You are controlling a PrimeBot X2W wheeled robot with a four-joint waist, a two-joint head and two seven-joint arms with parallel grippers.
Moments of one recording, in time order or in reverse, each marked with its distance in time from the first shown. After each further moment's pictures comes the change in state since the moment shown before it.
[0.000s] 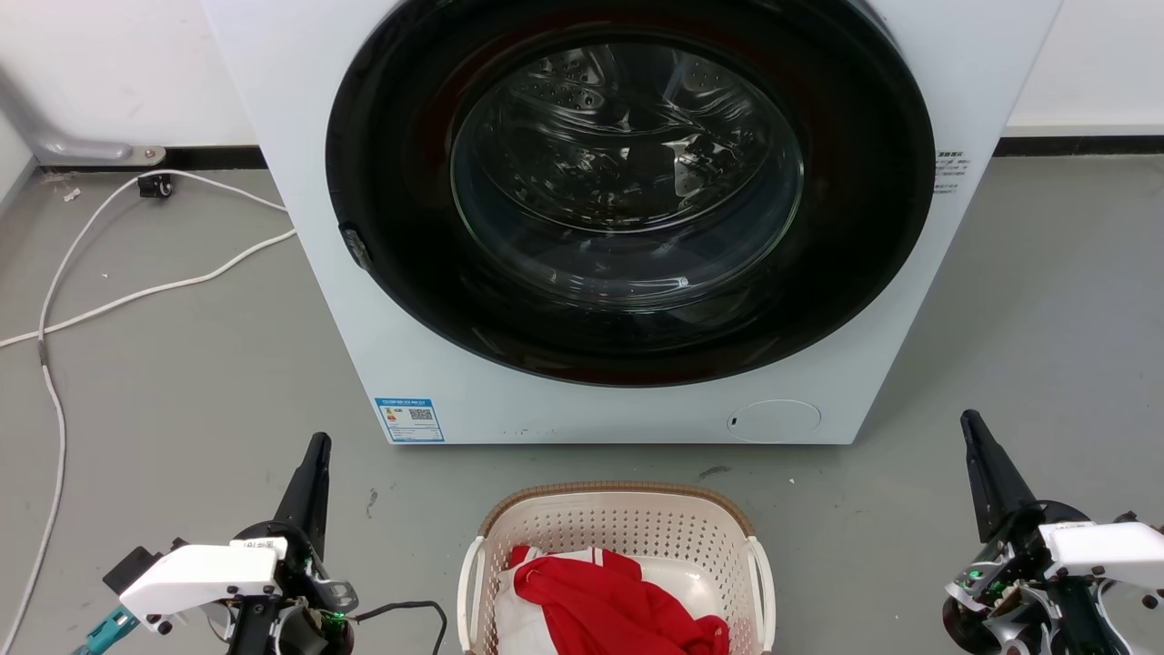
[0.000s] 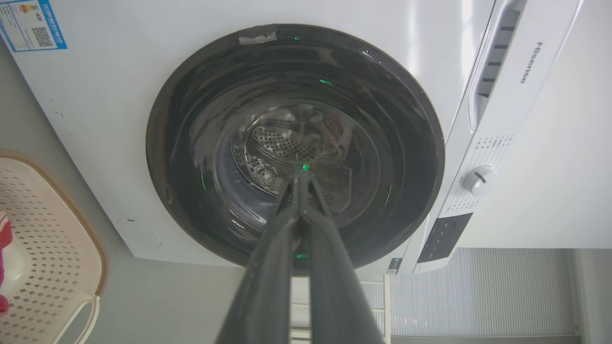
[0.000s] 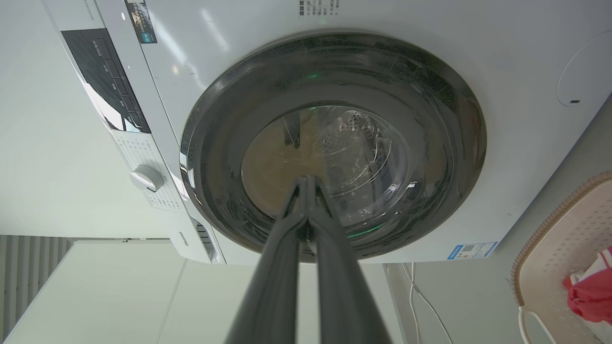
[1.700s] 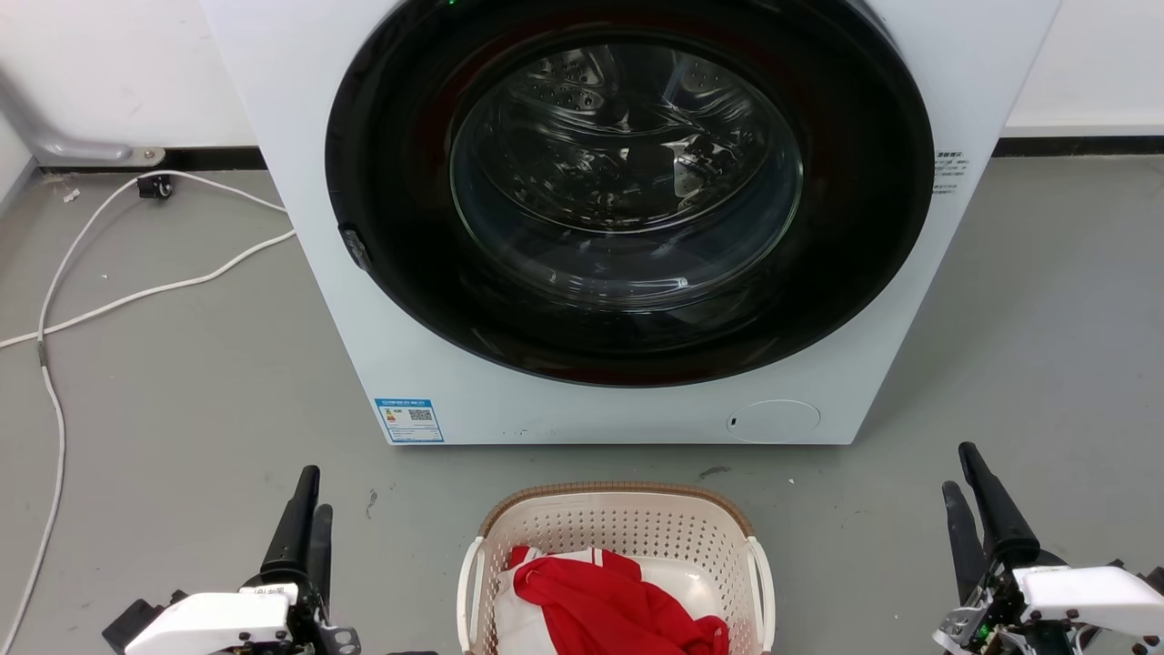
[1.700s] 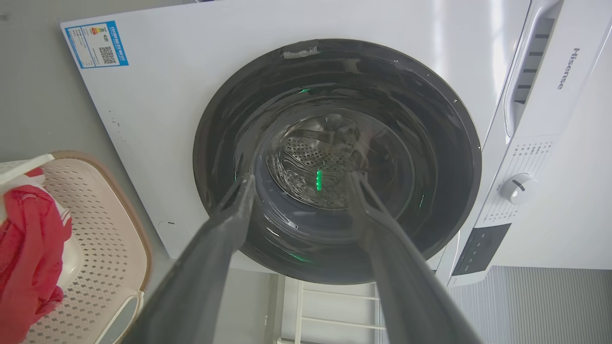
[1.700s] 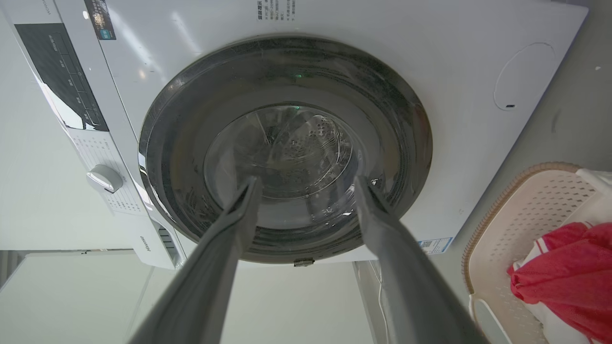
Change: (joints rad) left arm 0.080 -0.008 -0.014 -0.004 0.045 0.001 -0.066; right arm 0.070 0.007 0.034 0.010 -0.053 -0.001 -0.064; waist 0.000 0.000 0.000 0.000
